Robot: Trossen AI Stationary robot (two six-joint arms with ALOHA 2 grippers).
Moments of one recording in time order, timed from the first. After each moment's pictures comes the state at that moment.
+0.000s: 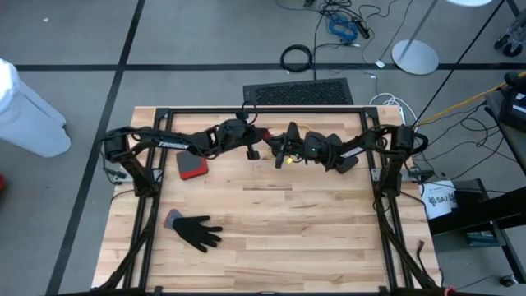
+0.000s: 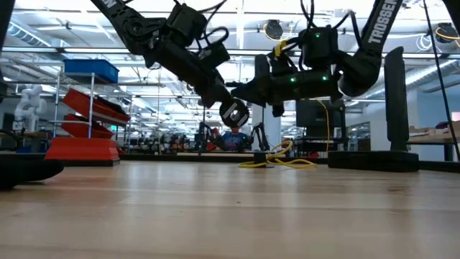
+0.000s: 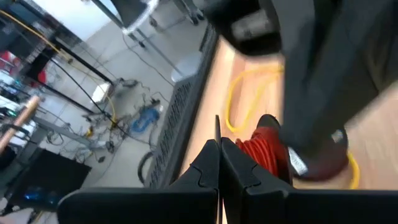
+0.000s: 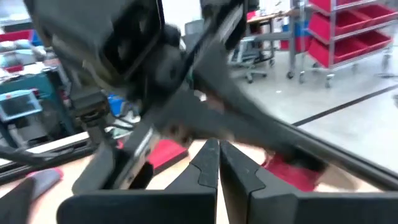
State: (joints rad) left arm 0.31 1.66 0.92 0.36 -0.25 0.57; right arm -0.28 1.83 0.68 1.16 0.06 0.22
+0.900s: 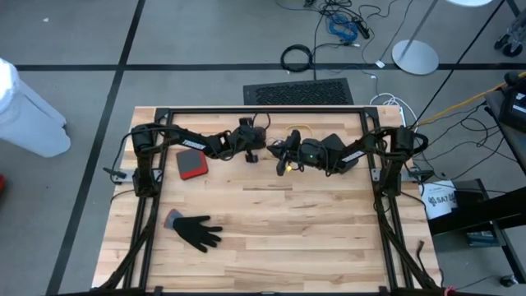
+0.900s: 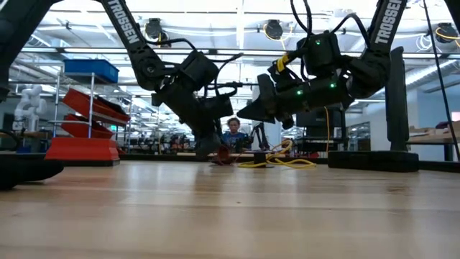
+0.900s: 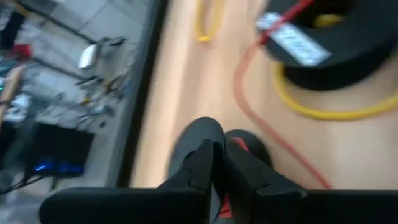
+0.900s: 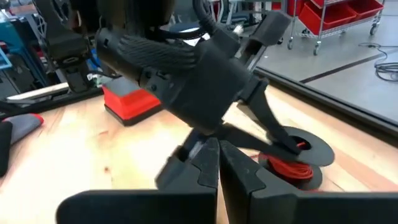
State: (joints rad) left arm 0.36 1.93 0.93 0.40 -0.31 0.64; right arm -0.24 1.83 0.62 1.04 0.14 0.19
